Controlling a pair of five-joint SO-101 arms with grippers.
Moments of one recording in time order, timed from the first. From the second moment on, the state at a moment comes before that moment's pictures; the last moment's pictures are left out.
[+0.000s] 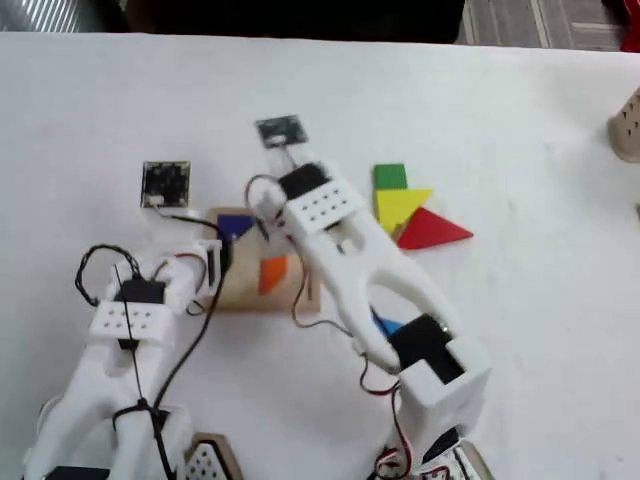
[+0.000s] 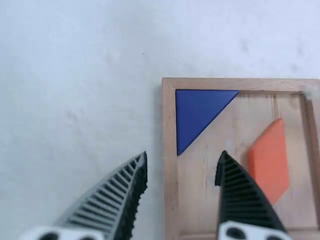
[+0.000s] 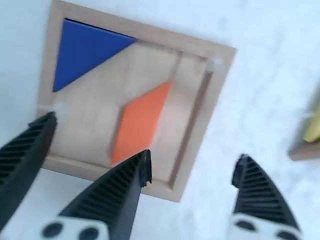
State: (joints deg) left arm -2.9 -34.7 67.3 30.2 3.1; right arm -32.7 14.9 -4.5 80.1 -13.0
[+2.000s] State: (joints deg) left arm 13.4 -15.3 60.7 23.1 11.6; right arm -14.2 -7.6 32.7 63.7 1.0
